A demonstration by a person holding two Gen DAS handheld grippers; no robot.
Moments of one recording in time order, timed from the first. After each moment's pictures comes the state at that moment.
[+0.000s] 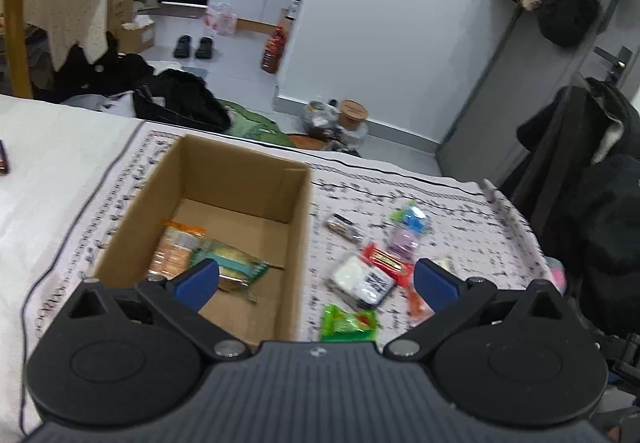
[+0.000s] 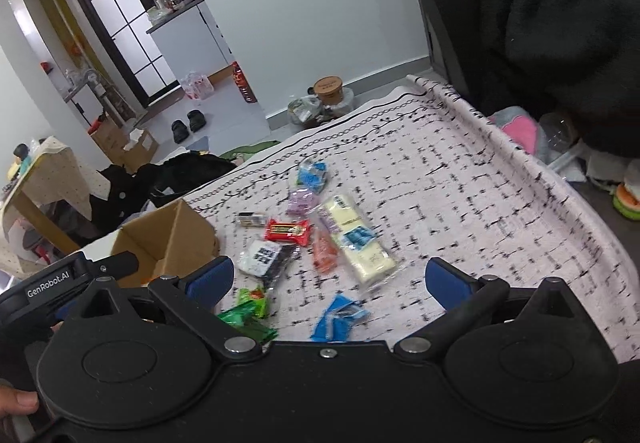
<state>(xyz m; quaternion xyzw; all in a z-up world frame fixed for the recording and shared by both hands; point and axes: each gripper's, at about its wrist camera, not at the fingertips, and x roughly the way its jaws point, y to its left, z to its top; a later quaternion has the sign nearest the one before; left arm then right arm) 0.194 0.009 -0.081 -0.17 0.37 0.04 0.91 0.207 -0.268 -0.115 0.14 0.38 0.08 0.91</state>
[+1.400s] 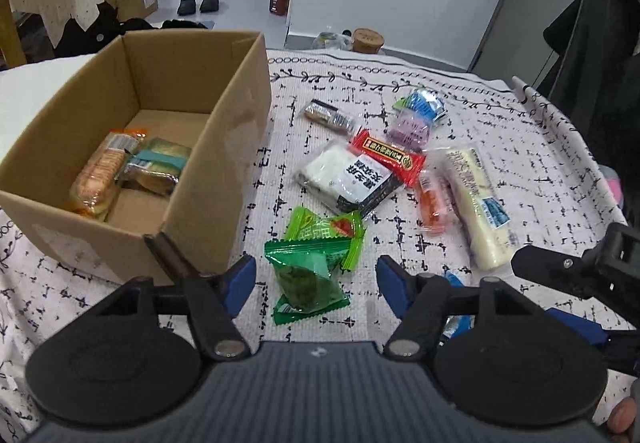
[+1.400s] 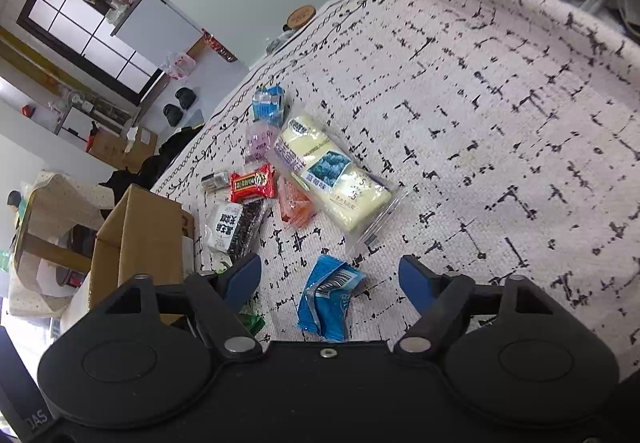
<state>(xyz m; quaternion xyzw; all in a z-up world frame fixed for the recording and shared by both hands) 0.217 -0.075 -0.175 -0.11 0.45 0.08 0.88 0.258 -0.288 -0.222 0.28 0.48 0.09 0.83</state>
